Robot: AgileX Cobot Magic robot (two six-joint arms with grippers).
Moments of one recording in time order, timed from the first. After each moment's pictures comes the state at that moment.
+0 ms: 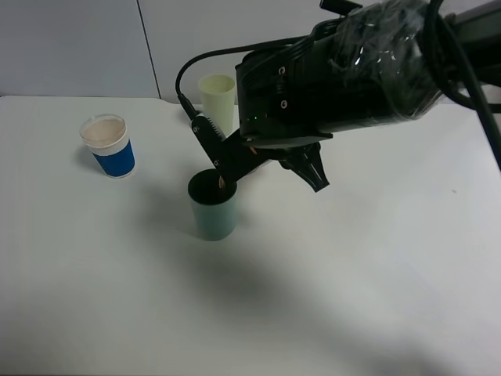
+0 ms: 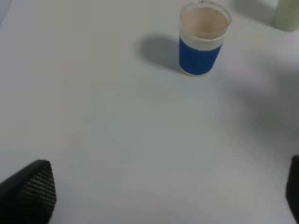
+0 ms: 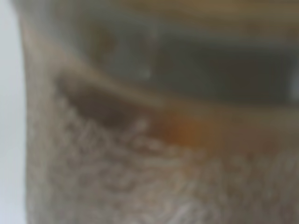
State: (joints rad) left arm -0.03 -0.01 -0.51 0.02 1.06 -0.06; right arm 0.97 1.86 -1.19 -0.96 0.90 -0.55
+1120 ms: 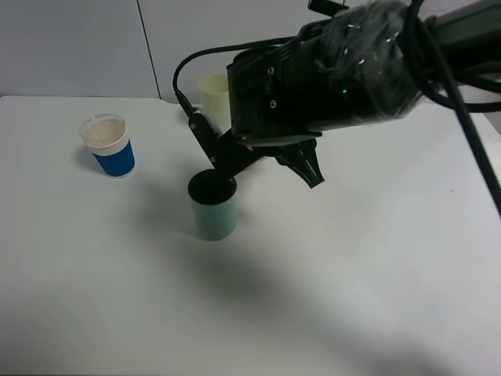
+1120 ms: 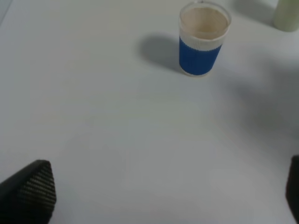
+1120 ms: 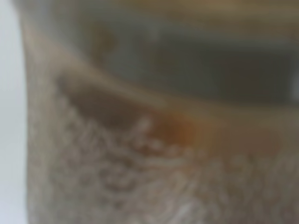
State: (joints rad) left arm -0.03 -0.01 -0.51 0.02 1.06 -0.06; right arm 0.97 1.91 -1.25 -0.98 0.92 -0.53
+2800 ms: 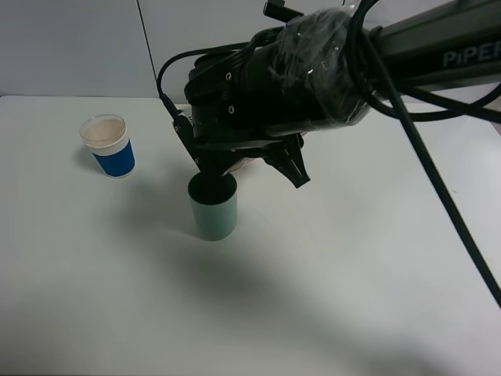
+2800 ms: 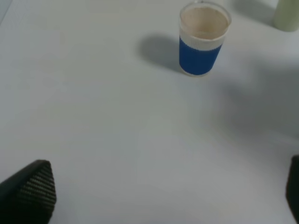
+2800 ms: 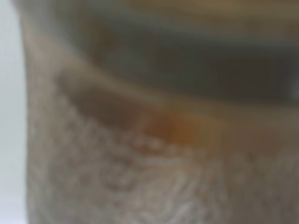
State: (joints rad) left arm -0.03 -0.01 -0.51 0.02 1.06 -0.06; right arm 1.02 1.96 -1.33 -0.97 1.05 -0.55
